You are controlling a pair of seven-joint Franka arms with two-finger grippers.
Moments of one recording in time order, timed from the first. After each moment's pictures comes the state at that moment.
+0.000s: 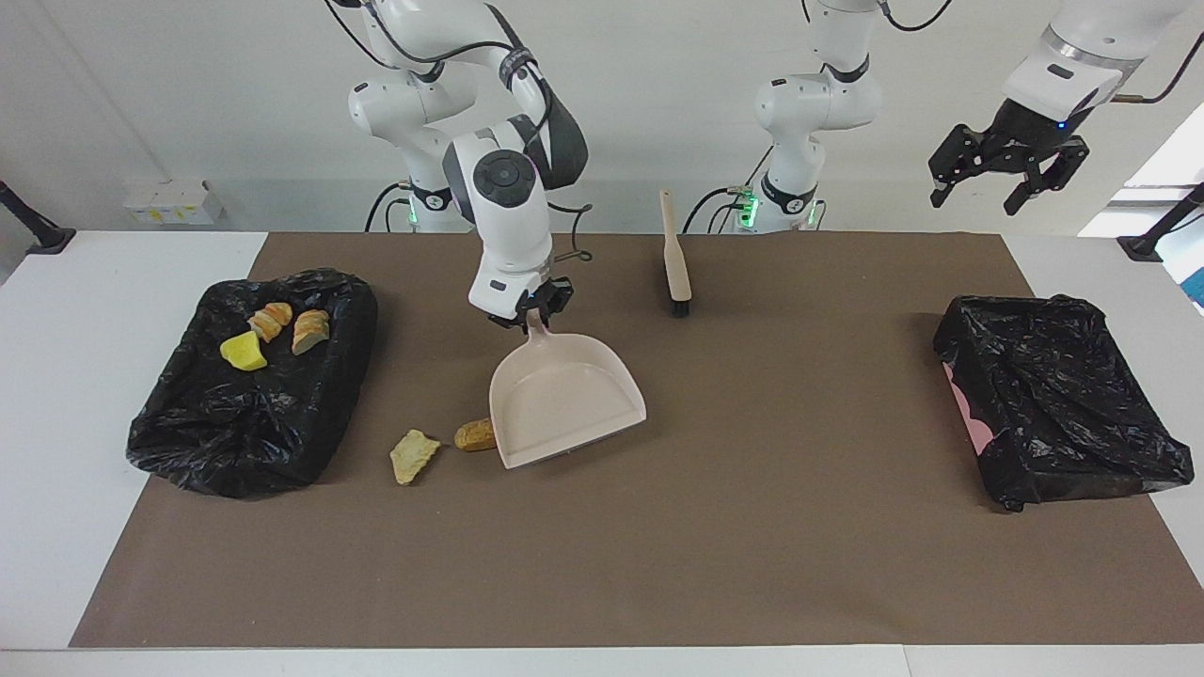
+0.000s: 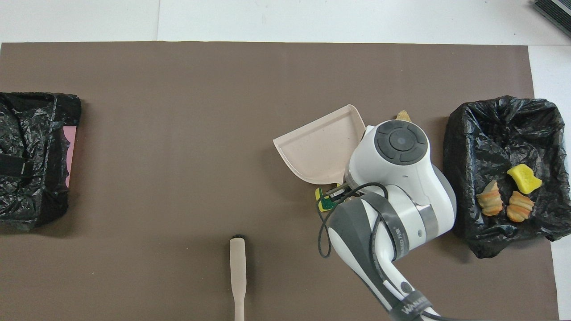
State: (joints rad) left arm 0.03 -0.07 -0.04 -1.50 -0.05 1.42 0.15; right arm 0.55 0.23 -0.08 -1.81 0.13 1.91 0.20
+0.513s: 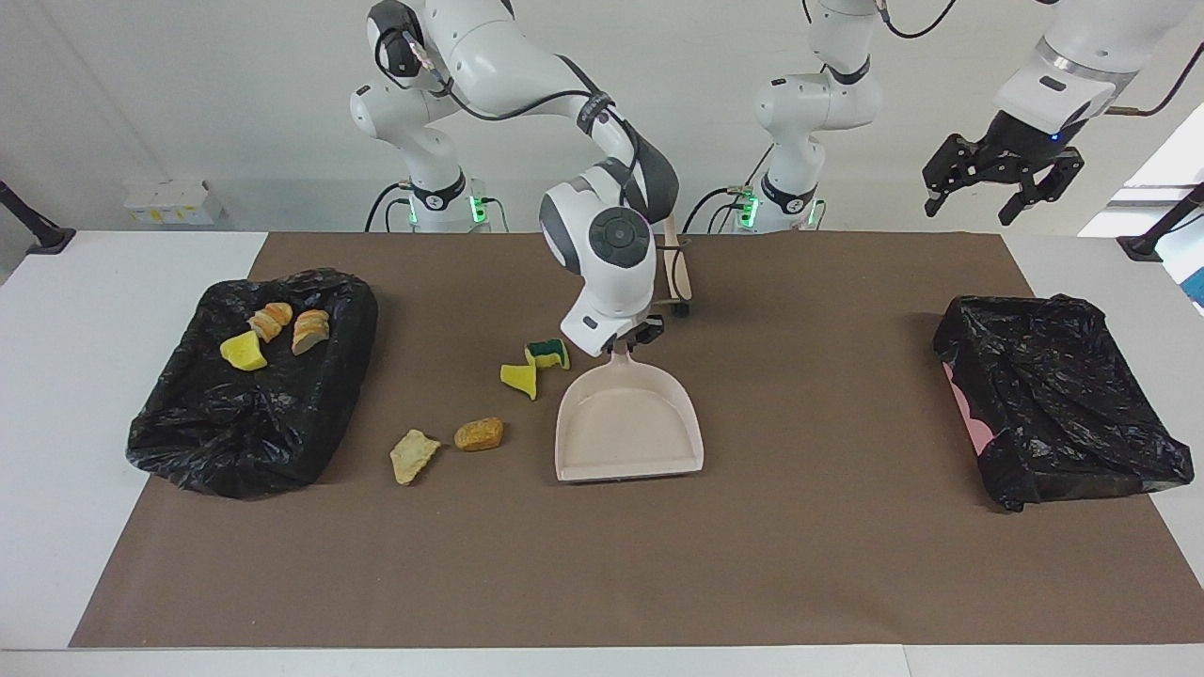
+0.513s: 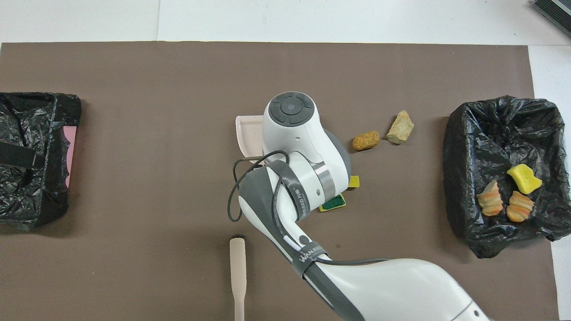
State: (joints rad) left arm 0.00 -0.05 -0.05 -1.47 -0.02 1.43 0.15; right arm 0.65 0.60 -0.06 -1.36 0.22 1.79 0.55
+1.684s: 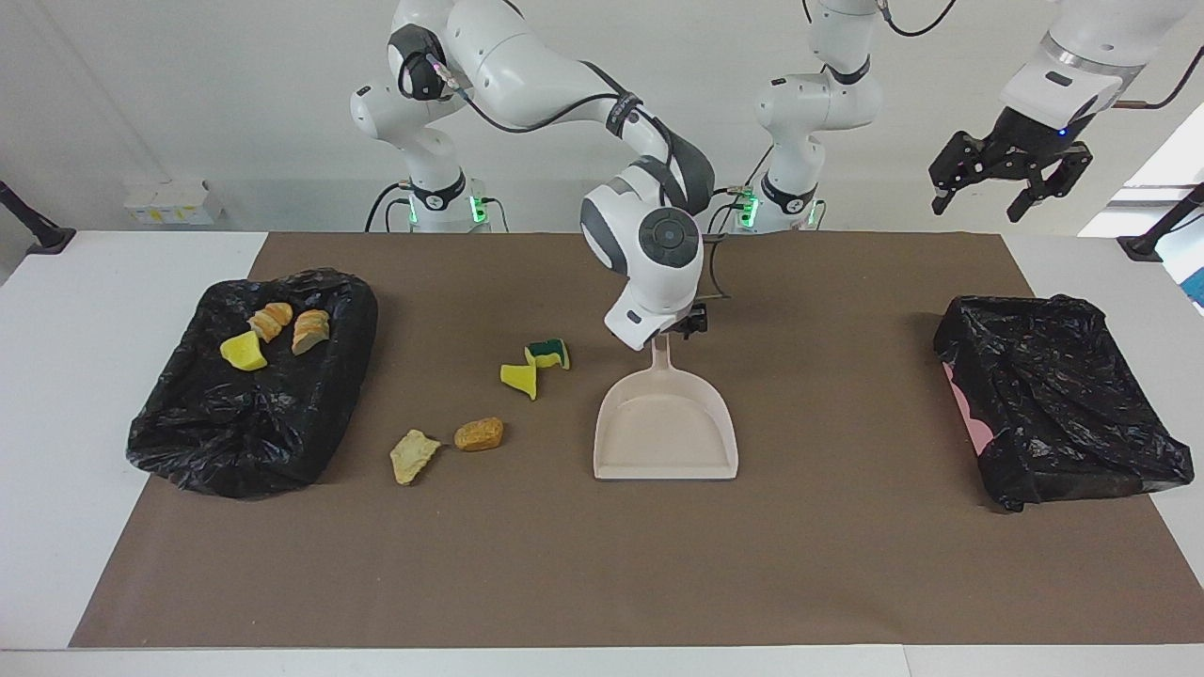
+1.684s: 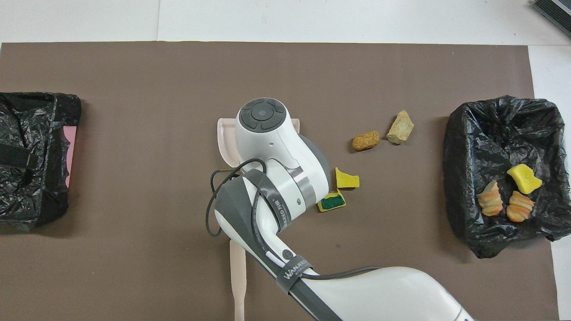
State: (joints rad) left arm 0.00 -0.05 -0.04 -1.47 -0.02 1.43 0.15; right arm 0.72 0.44 -0.01 -1.49 0.23 1.68 0.63
